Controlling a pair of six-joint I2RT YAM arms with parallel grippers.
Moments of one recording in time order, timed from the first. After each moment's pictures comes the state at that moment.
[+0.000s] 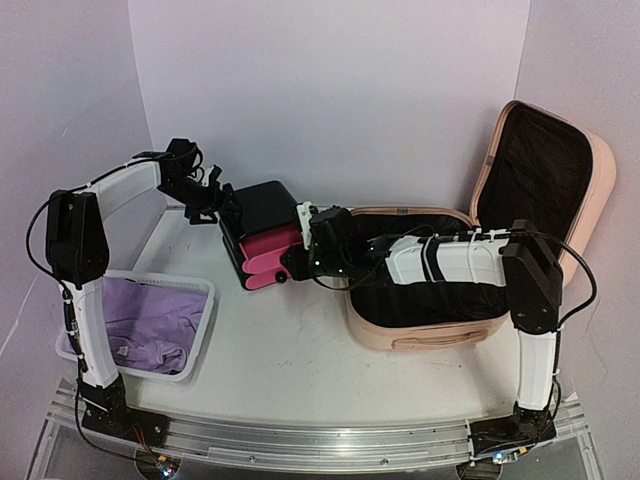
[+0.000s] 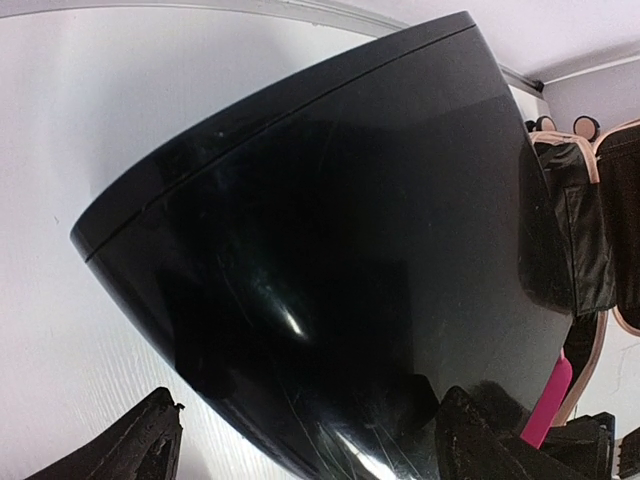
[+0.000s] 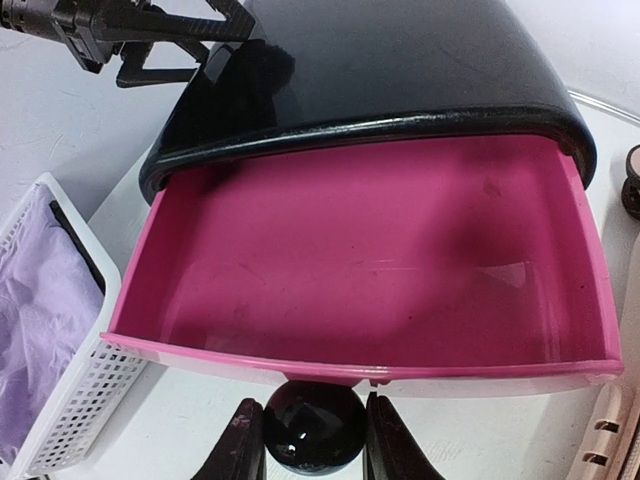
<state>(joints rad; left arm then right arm) -0.22 2.01 1.84 -0.79 0.48 -0.28 0.95 2.01 1.46 0.03 0.09 0.41</state>
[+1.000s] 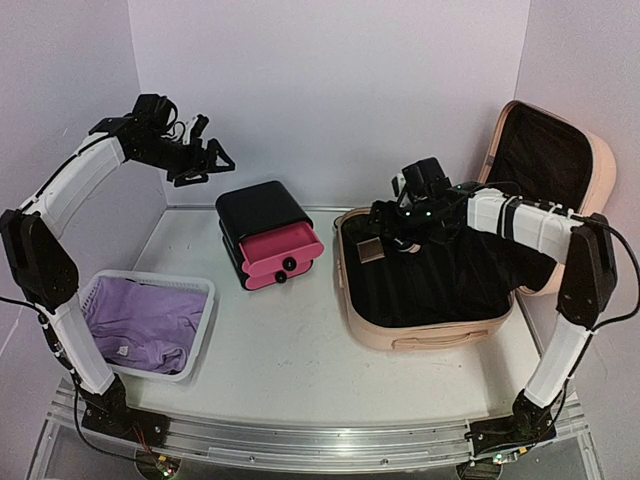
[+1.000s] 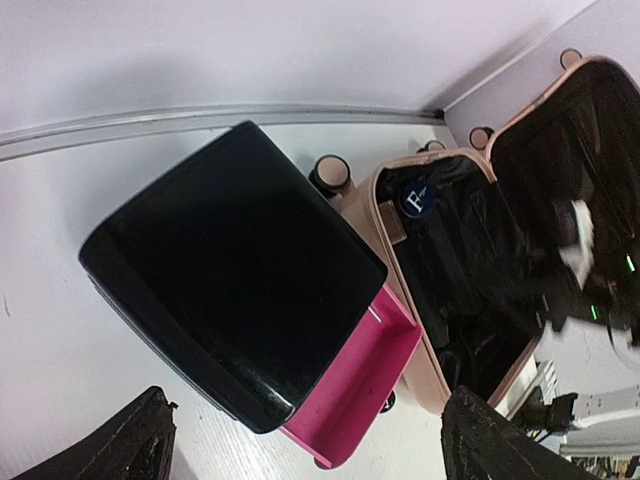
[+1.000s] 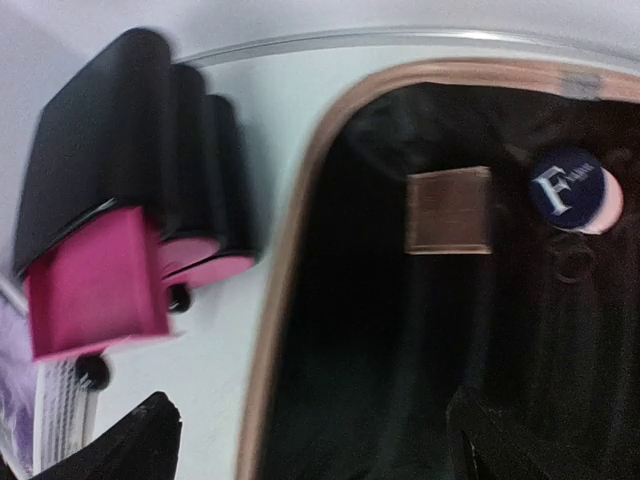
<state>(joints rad) -0.25 1.74 1.94 -0.90 0.51 -0.24 0.63 1.72 1.43 -0.44 -0.04 0.49</state>
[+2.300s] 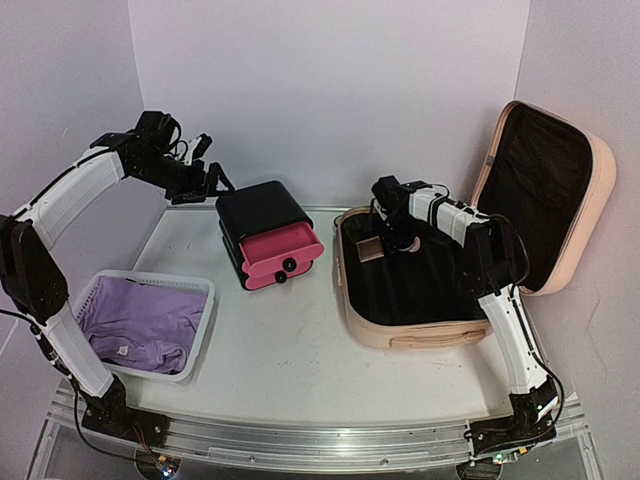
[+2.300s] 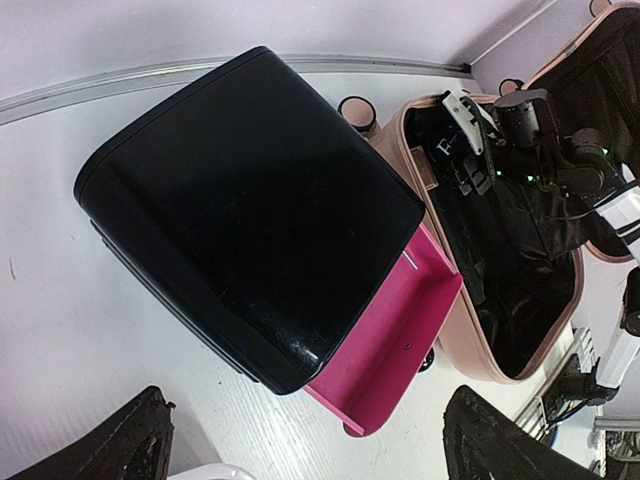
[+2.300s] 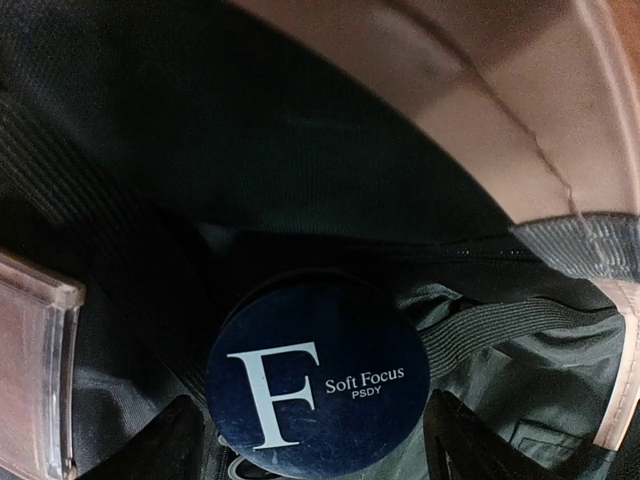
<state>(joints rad) -0.29 1.65 1.73 -0.87 0.44 -0.17 0.43 2.58 2.34 -0.96 0.48 -0.15</state>
